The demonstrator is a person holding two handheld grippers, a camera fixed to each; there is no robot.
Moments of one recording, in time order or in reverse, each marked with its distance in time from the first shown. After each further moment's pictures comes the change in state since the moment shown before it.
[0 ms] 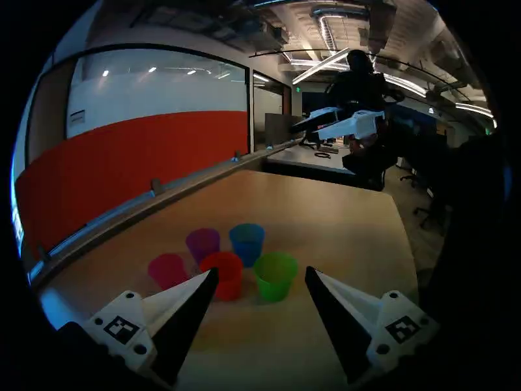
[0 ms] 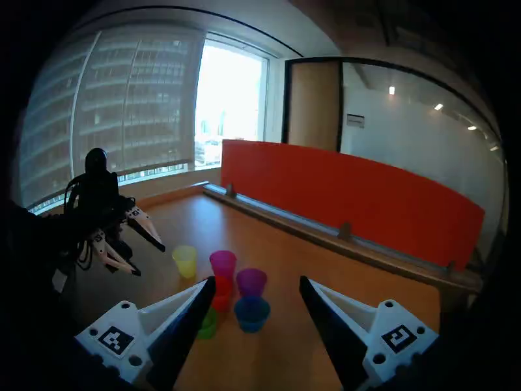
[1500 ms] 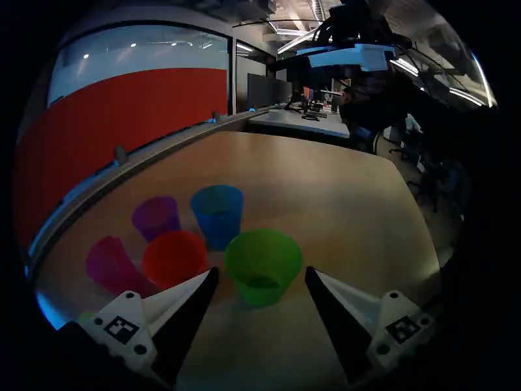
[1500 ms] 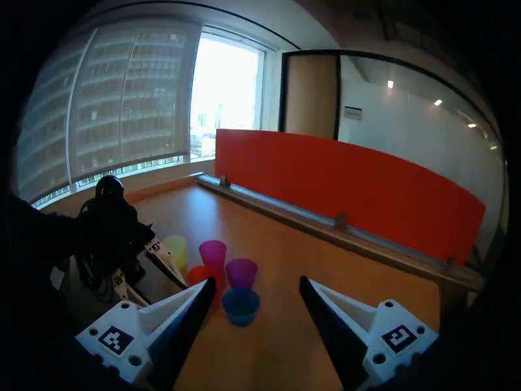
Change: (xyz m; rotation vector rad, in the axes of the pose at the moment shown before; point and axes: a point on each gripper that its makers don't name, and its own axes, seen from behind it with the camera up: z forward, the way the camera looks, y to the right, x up) left arm -0.065 0.024 0.108 -0.089 -0.165 0.025; right arm -0.018 0.020 0.016 -0.016 -0.034 0.003
